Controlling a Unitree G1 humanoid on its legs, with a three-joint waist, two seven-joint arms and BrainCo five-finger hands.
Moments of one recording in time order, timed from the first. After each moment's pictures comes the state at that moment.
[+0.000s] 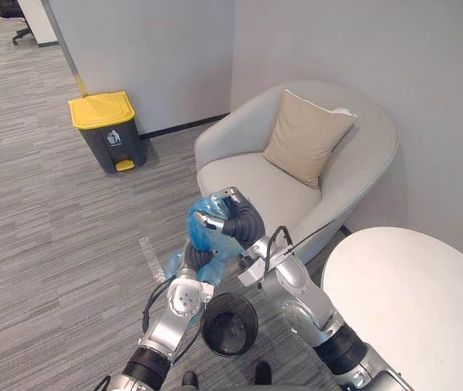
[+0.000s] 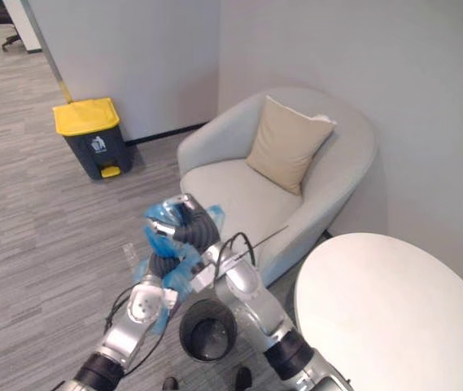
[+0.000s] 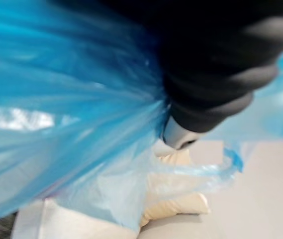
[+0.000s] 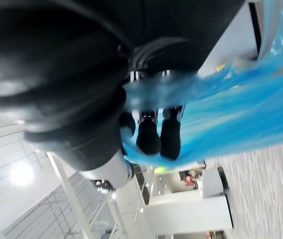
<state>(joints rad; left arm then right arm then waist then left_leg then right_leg) -0.08 0.14 -0.30 0.26 0.14 -0.03 0.34 -0.28 -0.12 0.55 -0.12 0.43 -0.14 0.07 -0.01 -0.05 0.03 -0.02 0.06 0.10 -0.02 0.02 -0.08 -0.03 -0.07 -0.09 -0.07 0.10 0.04</state>
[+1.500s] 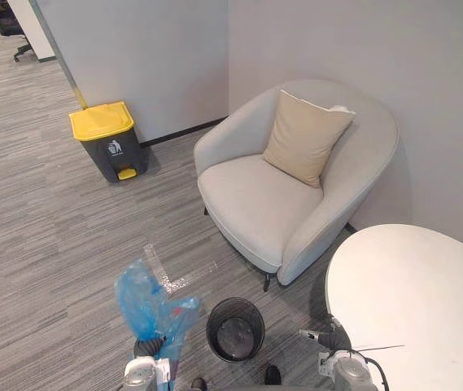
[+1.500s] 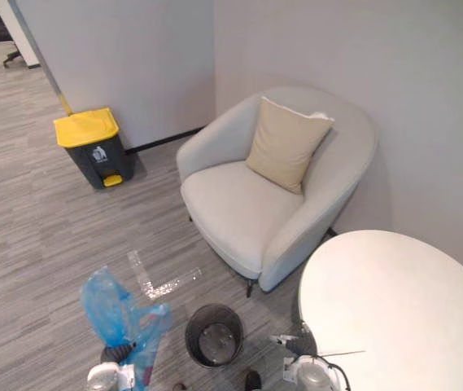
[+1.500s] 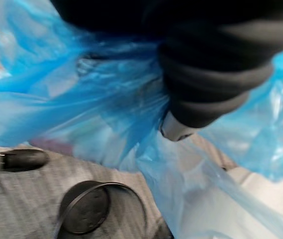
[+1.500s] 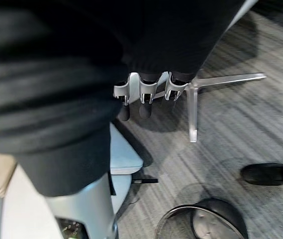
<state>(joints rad) 0.17 0.10 0.07 0.80 -0.08 -0.01 0.21 0.08 -0.08 -0.14 0.85 0.02 -0.07 -0.11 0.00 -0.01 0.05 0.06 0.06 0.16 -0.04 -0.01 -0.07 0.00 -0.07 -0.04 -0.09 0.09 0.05</state>
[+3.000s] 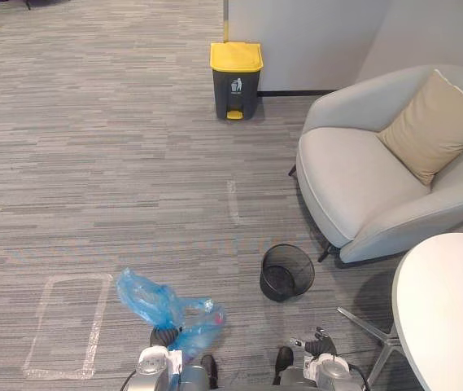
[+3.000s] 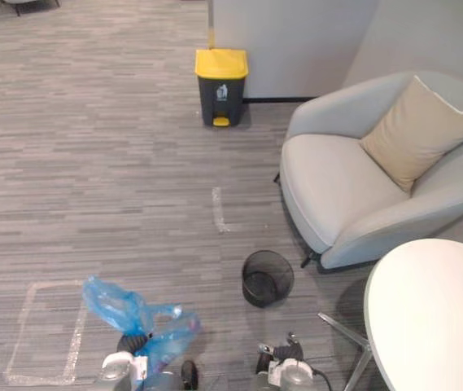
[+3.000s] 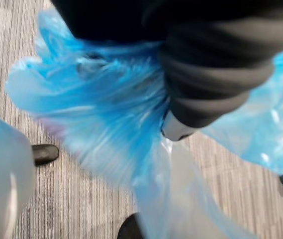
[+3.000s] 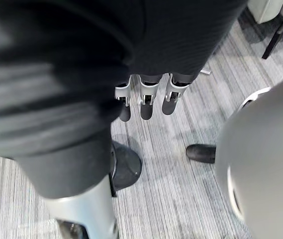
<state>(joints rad) 0.09 0.10 -0.05 0.80 -0.11 -0.03 0.19 -0.01 -0.01 -0.16 0.98 0.00 -0.03 -0.20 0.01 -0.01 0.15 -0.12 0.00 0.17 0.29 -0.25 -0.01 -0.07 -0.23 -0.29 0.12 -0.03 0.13</state>
